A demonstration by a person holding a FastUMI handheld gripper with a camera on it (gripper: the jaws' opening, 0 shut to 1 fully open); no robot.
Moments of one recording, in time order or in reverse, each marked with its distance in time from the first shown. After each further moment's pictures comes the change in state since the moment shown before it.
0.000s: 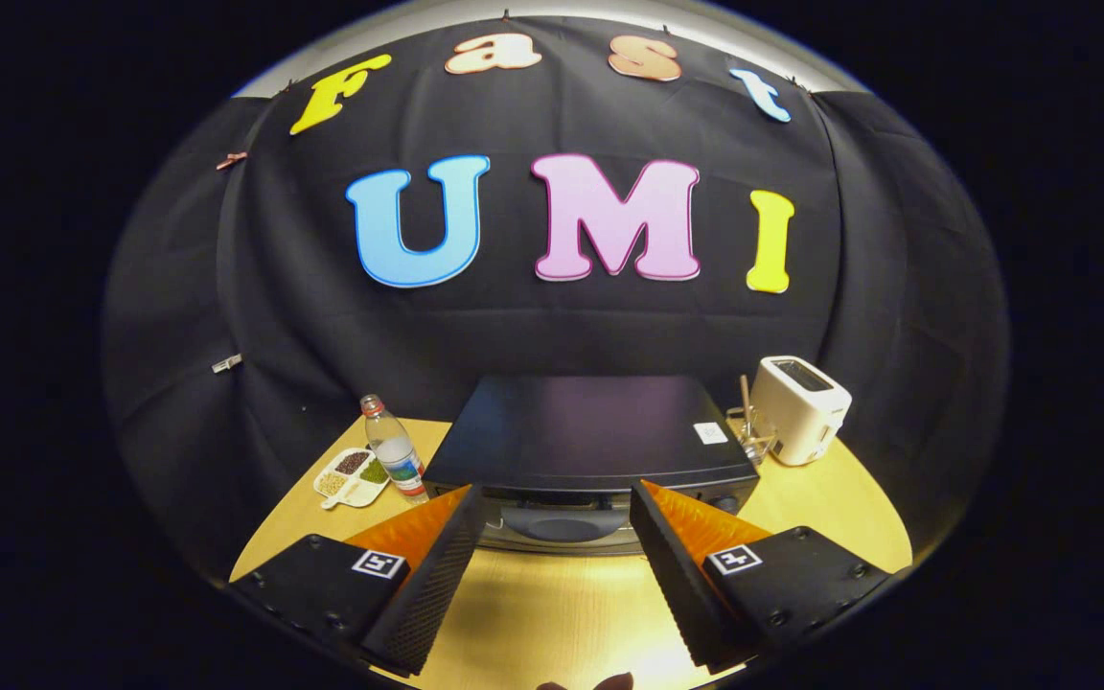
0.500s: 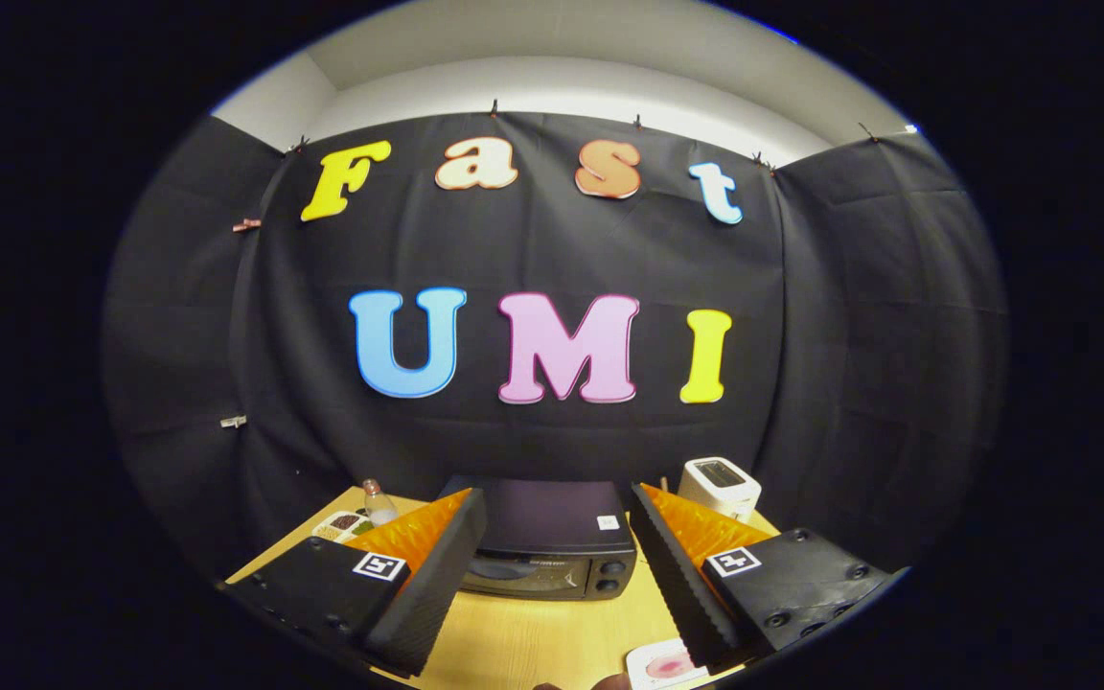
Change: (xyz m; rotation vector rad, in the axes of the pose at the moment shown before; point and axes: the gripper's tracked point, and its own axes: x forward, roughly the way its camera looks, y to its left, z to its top) arm -0.153 -0.056 0.108 -0.048 -0.291 -0.020
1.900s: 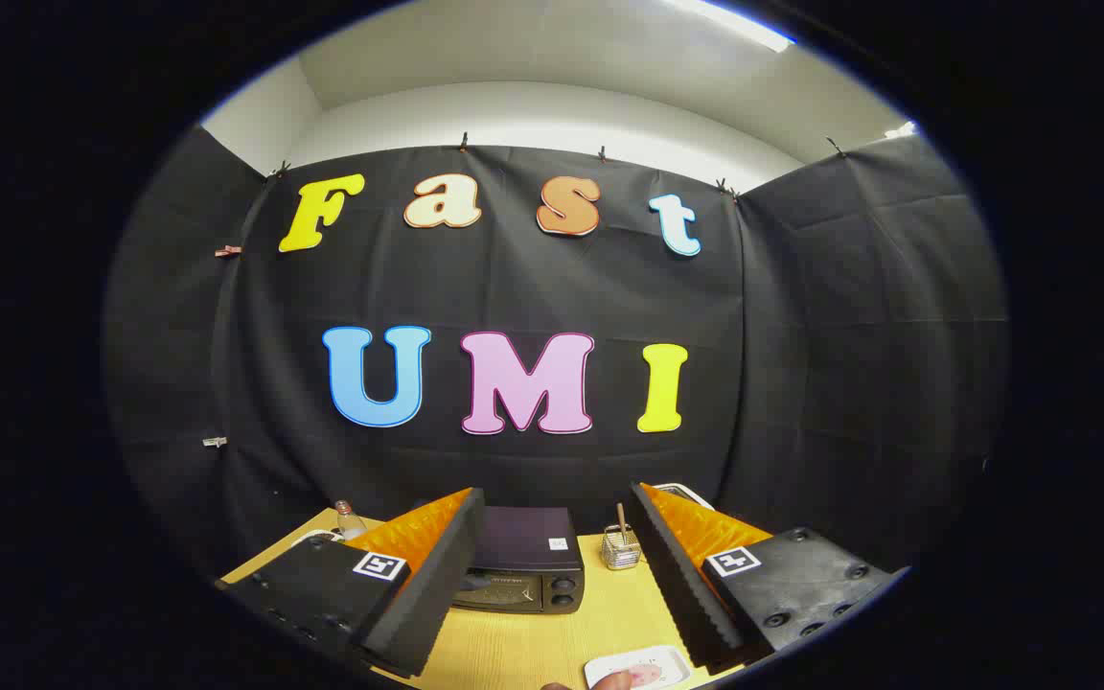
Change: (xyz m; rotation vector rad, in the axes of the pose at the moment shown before) arm -0.058 -0.075 0.066 -0.001 -0.168 -0.100
